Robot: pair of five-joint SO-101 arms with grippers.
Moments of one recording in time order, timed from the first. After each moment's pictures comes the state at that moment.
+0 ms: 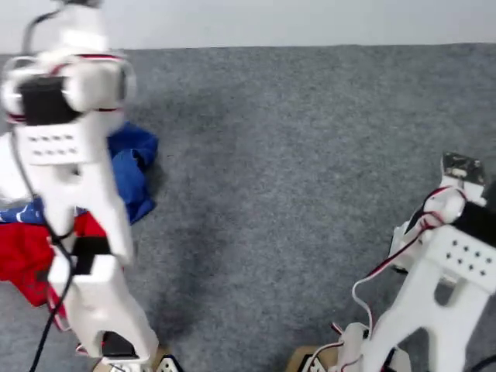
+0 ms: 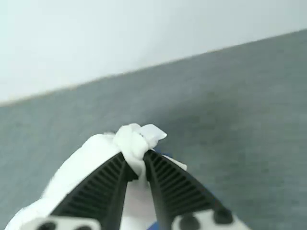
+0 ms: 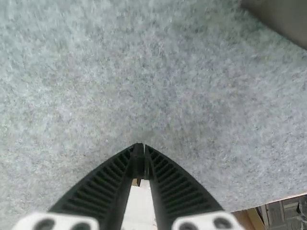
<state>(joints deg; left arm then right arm) -2.2 21.1 -67.5 99.3 -4.5 26.7 -35.6 28.0 100.5 11.0</state>
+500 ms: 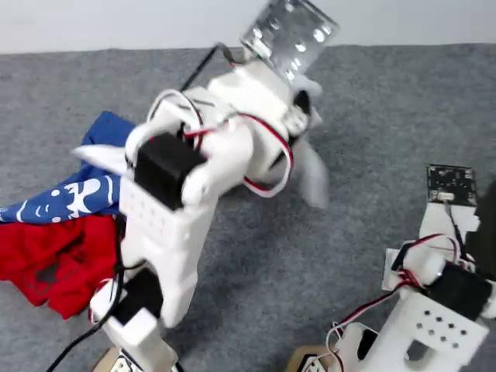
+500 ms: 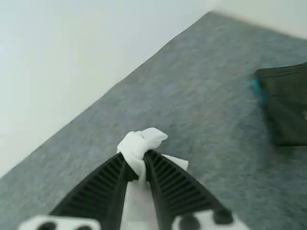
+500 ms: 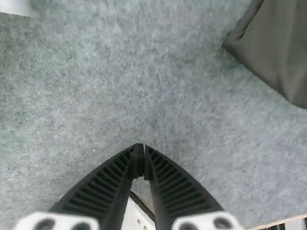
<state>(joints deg) 36.0 10.7 -66.6 99.4 -2.2 26.7 -56.5 33.4 100.5 19.9</state>
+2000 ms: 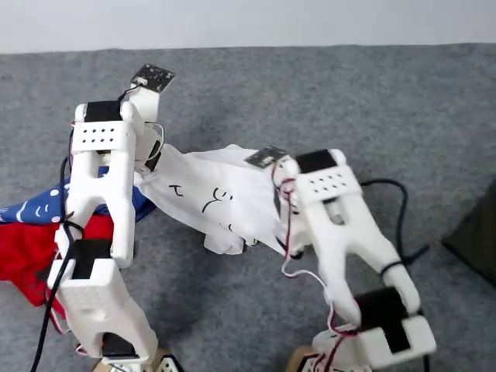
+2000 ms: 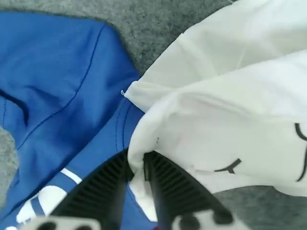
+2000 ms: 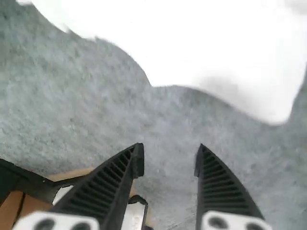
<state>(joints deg) -6.4 20.4 -14.0 86.0 -17.5 -20.5 -1.1 17.1 92.3 20.4</state>
